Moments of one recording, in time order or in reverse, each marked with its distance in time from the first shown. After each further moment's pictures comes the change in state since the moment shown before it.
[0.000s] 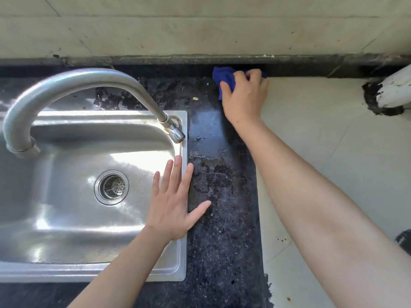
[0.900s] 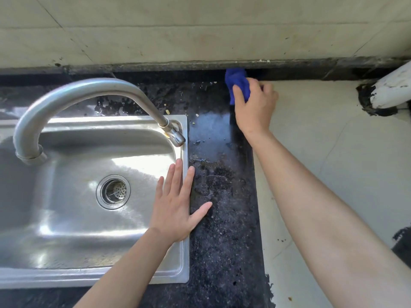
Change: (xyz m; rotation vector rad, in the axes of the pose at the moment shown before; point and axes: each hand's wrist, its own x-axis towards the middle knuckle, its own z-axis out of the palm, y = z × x) left_hand 0.001 0.003 -0.001 -0.028 -0.026 -0.010; right_hand -0.006 0.024 -0.006 0.144 0.072 0.064
